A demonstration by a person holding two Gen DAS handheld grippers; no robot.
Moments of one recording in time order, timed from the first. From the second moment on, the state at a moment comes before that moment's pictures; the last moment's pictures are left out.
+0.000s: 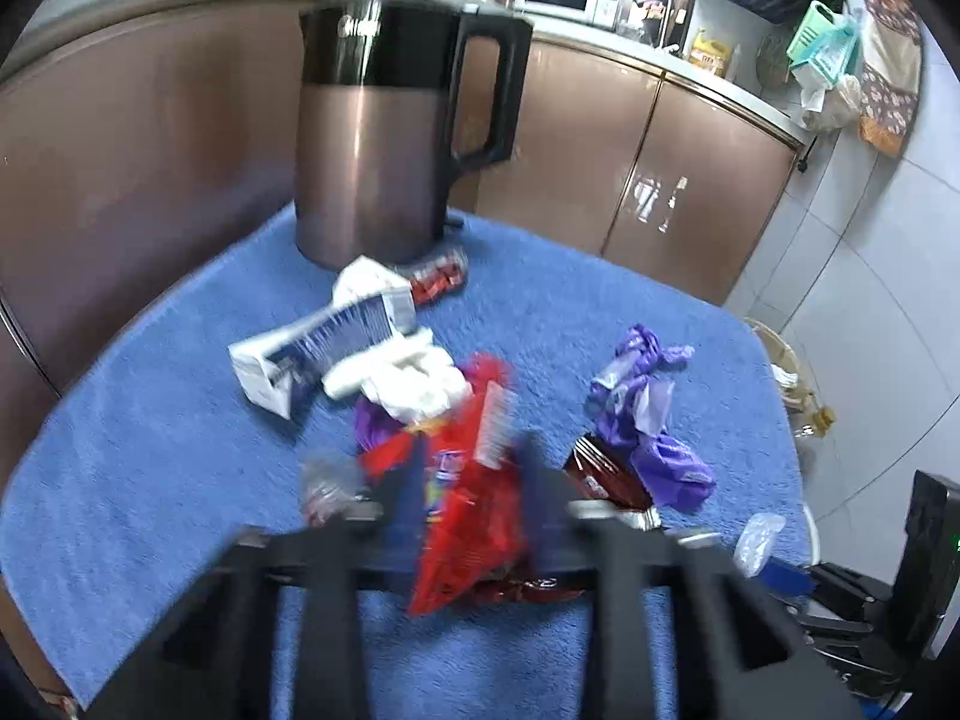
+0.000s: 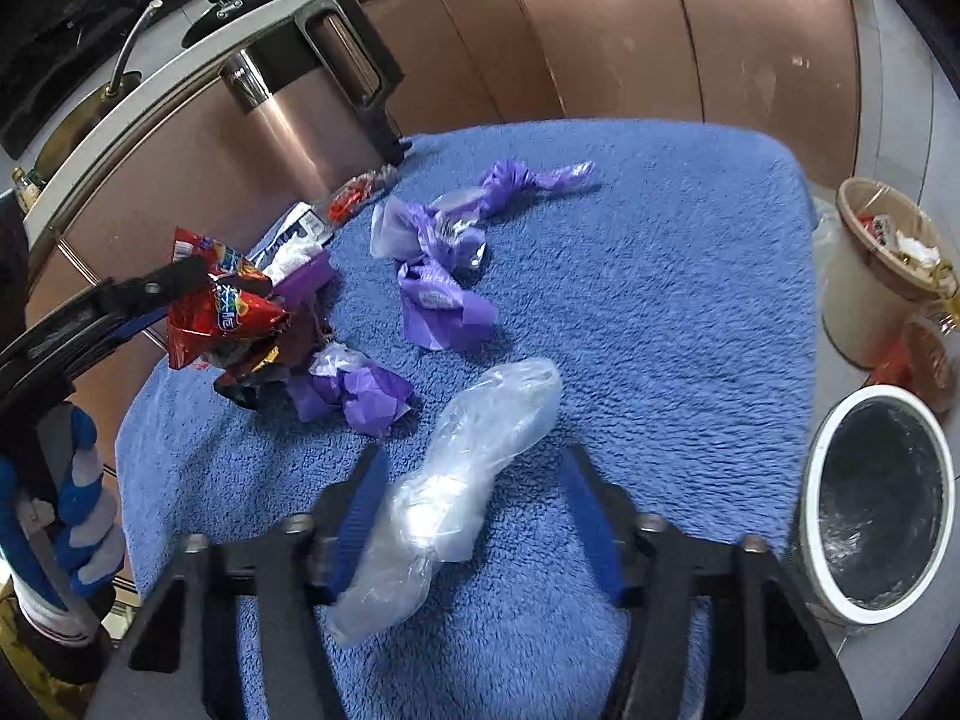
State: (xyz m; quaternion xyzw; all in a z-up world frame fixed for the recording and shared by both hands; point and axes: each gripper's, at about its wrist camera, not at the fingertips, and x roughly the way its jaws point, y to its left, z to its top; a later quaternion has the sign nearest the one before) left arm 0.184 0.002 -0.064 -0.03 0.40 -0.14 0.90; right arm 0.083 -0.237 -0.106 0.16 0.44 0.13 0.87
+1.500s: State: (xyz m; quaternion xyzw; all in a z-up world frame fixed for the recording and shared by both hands) left arm 0.114 -0.400 -0.060 0.04 0.45 -0.41 0.79; right arm -0.021 -0.534 -0.147 0.23 0.39 -0.20 0.87
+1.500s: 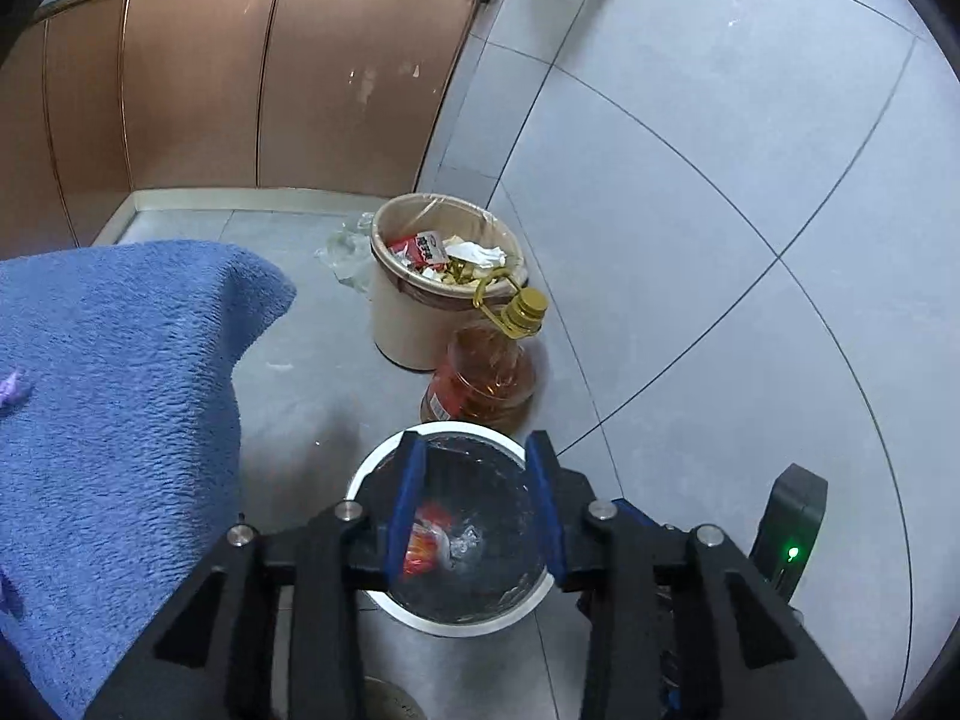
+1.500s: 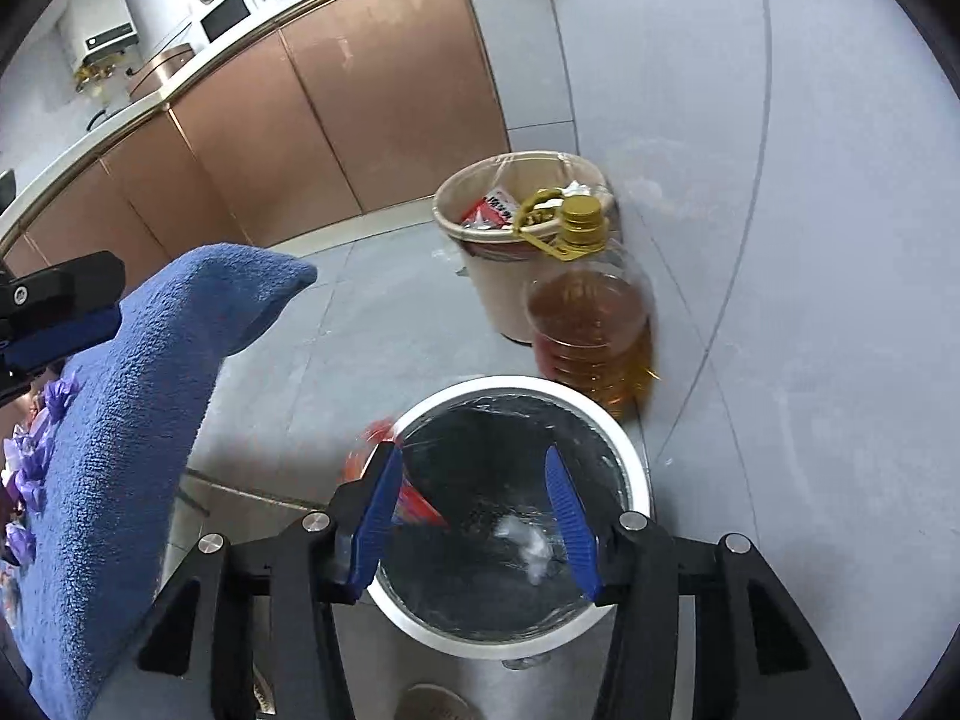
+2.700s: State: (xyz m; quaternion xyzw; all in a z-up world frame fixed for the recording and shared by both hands) left arm -0.004 -0.115 0.012 0.09 0.31 -0.19 0.93; right arm -0.053 -0.325 -0.021 0.11 0.34 -0.06 0.93
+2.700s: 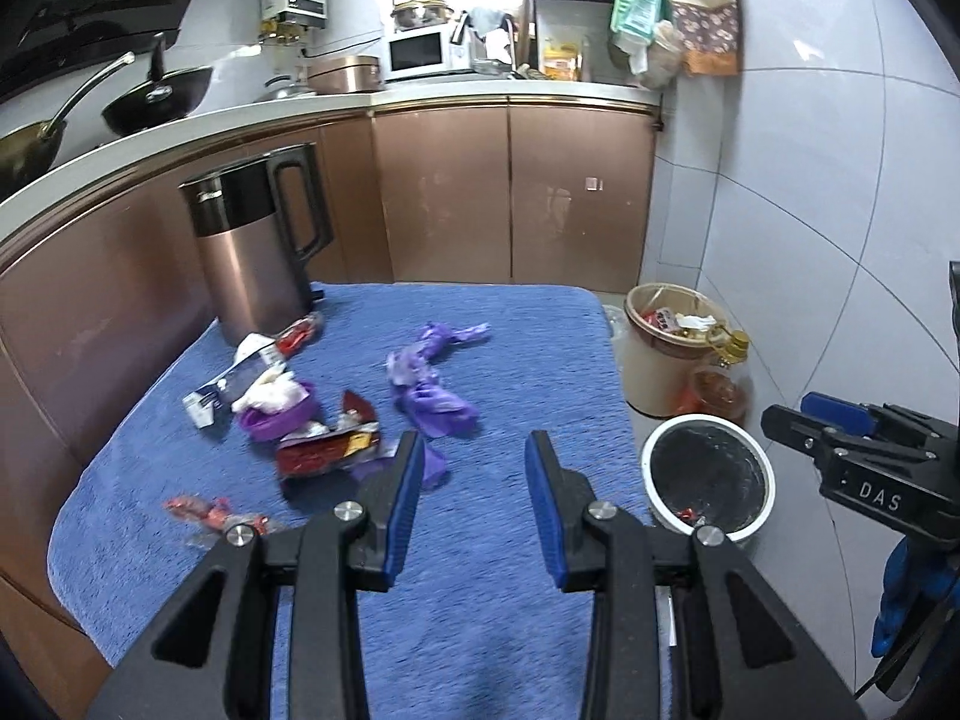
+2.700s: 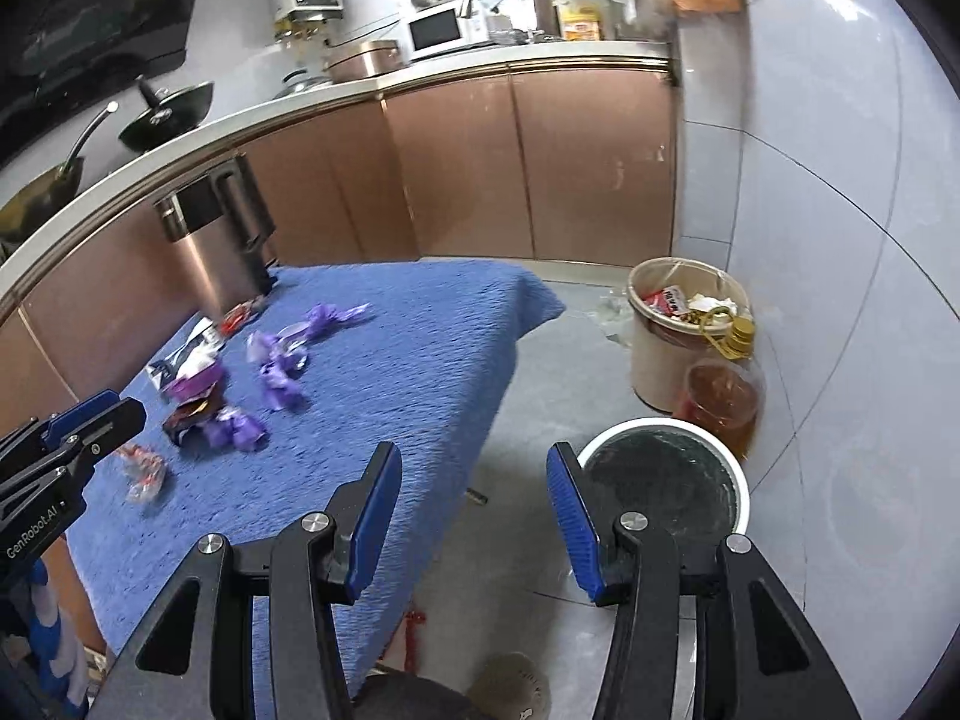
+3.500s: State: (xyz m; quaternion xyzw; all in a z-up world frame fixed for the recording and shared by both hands) left arm 0.022 0.000 -0.021 0.00 0.34 -0.14 0.93; right arm -0.012 -0.241 -0.021 0.05 0.38 0.00 0.92
